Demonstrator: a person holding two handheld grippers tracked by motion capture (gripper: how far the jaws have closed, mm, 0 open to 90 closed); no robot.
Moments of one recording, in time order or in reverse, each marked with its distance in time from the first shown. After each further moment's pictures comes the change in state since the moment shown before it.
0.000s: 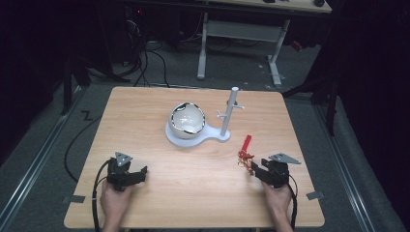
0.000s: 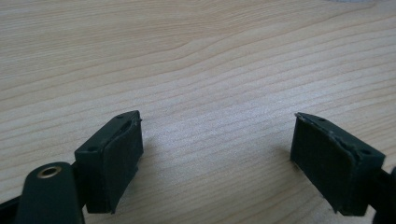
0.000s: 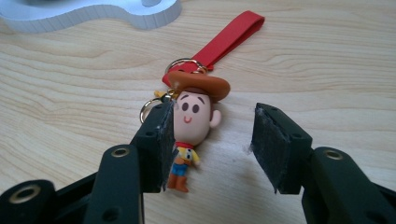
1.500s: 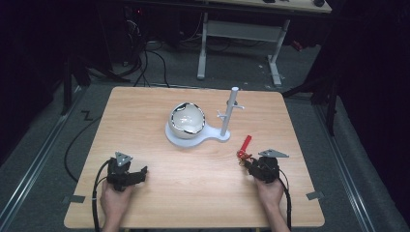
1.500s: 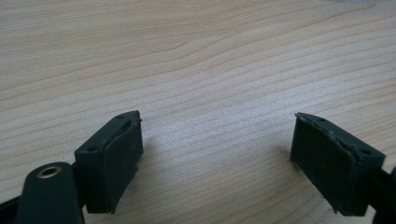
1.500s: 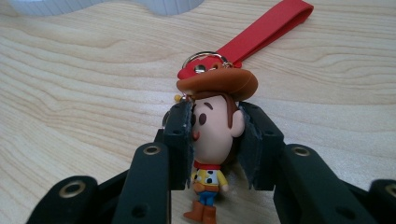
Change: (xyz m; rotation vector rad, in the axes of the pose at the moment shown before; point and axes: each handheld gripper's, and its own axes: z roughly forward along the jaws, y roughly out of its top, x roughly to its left) left arm 0.000 0.000 0.000 0.000 0.000 0.000; right arm 0.009 0.007 0.028 0.060 0.058 -0.035
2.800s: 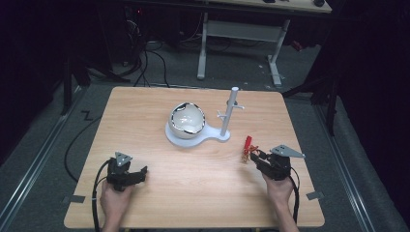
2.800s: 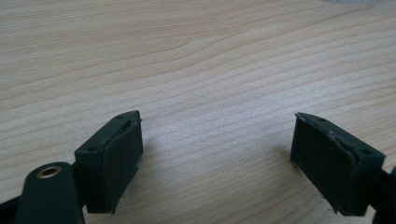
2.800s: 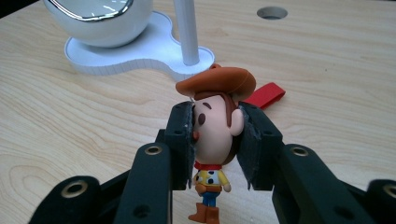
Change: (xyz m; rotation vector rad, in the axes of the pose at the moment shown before) left arm 0.001 0.000 0.000 0.000 -0.003 -0.002; right arm 0.000 0.023 -0.048 -0.176 0.040 -0.061
